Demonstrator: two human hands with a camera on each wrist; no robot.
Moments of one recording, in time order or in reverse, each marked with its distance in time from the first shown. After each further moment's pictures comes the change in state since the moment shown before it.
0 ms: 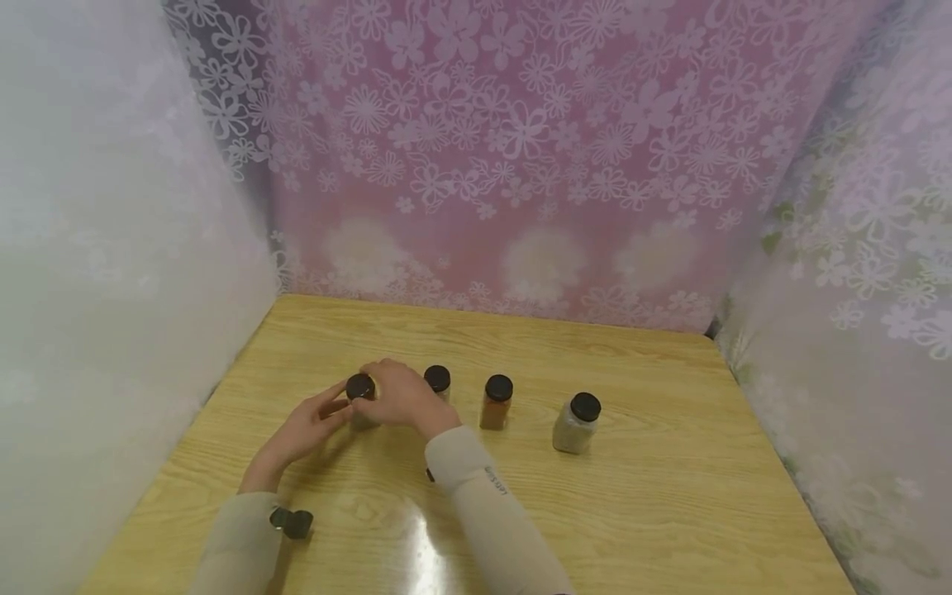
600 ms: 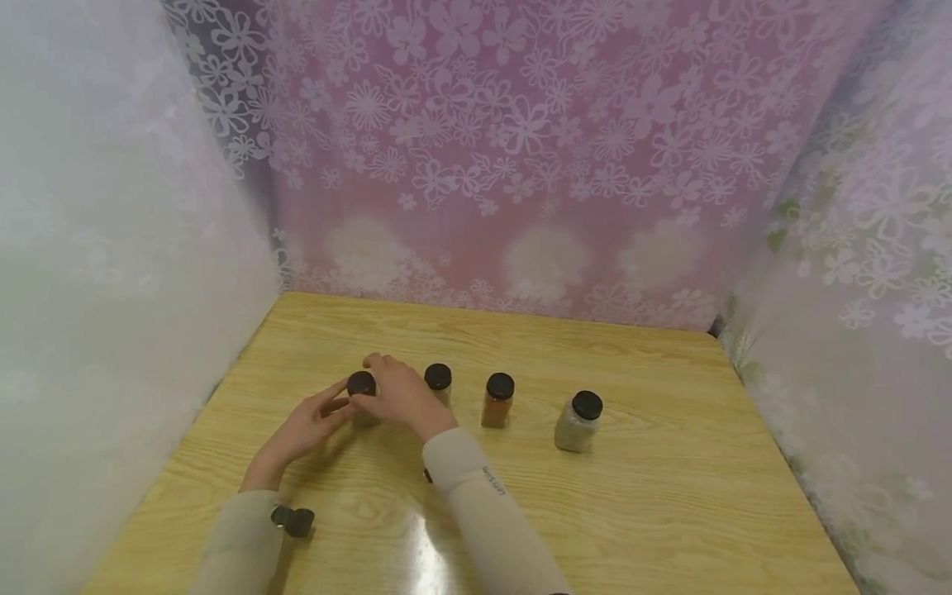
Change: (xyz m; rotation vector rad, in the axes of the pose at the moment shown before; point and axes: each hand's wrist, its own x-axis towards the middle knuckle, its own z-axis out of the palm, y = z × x) left_hand -0.003 -0.002 0.007 0.010 0.016 0.023; right_hand -0.002 0.002 0.009 0.041 0.051 0.030
